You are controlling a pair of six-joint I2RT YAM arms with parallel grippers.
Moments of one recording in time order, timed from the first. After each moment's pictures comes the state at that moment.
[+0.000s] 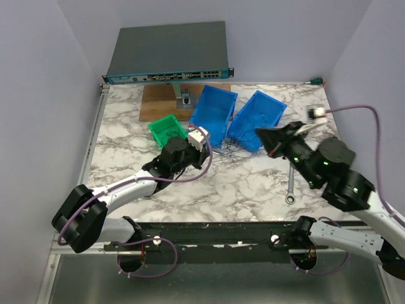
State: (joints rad) left arm -0.72 1.28 0.64 0.35 0.16 -0.10; right arm 0.95 0.82 1.11 -0.33 0.40 0.47
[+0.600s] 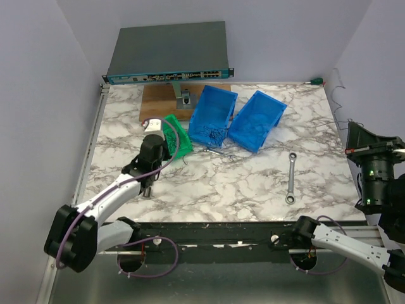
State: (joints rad) left arm -0.49 1.16 0.60 0.11 -0.30 -0.34; right arm 0.95 0.49 1.22 -0.35 1.10 0.33
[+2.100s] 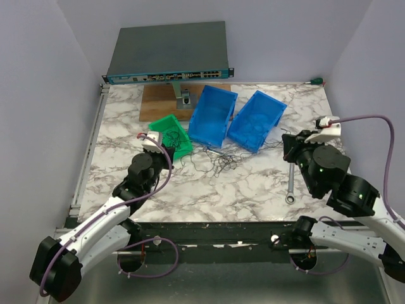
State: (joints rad) left arm -0.53 0.82 0.39 0.28 -0.19 -0.31; right arm 0.96 0.69 1.09 -0.54 0.87 0.35
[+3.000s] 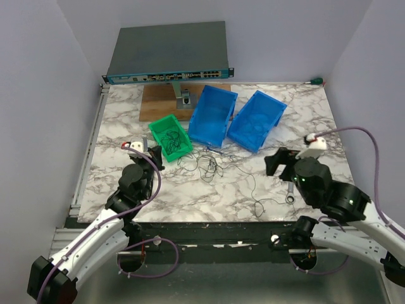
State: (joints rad) left arm -0.56 0.61 0.31 0.28 -0.39 -0.30; right arm 0.96 0.59 0.90 -0.78 0.79 0.65
